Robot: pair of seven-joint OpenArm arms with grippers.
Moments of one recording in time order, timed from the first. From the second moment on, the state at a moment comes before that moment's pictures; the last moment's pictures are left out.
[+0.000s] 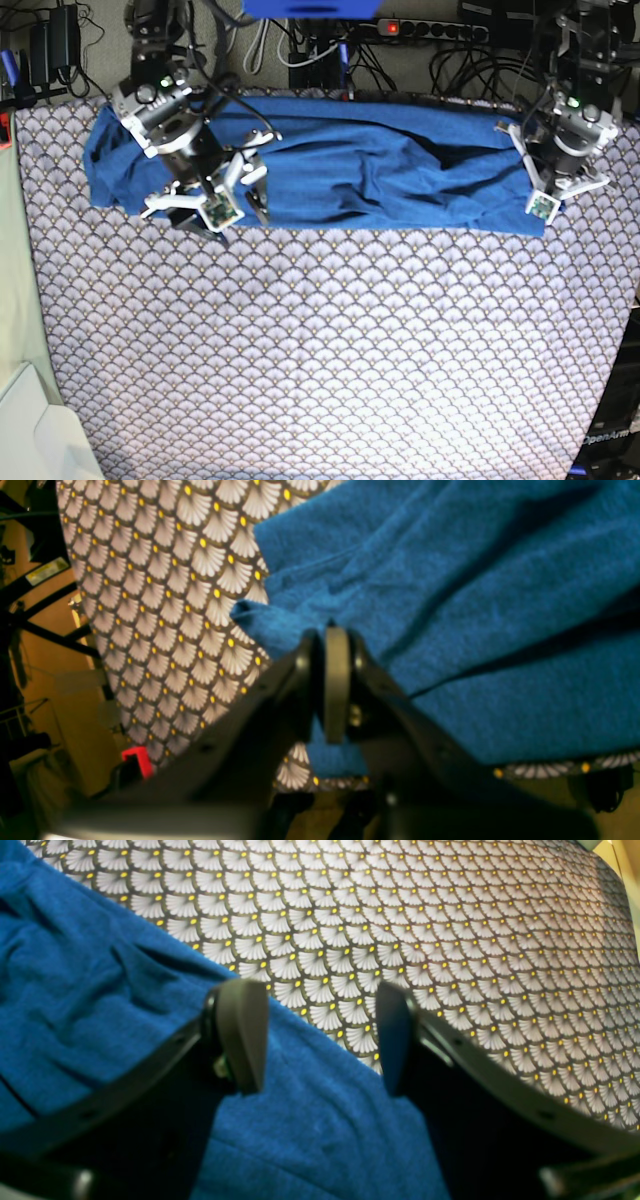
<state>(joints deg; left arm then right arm) 20.4 -26.3 -8.1 108.1 -2.0 -16.9 47.7 -19.2 -3.3 1.8 115.4 -14.4 32.9 -25.9</state>
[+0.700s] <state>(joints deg) 19.9 -23.0 -20.3 102.2 -2.3 -16.9 47.4 -19.2 -3.1 1.8 115.4 -14.4 32.9 -25.9</state>
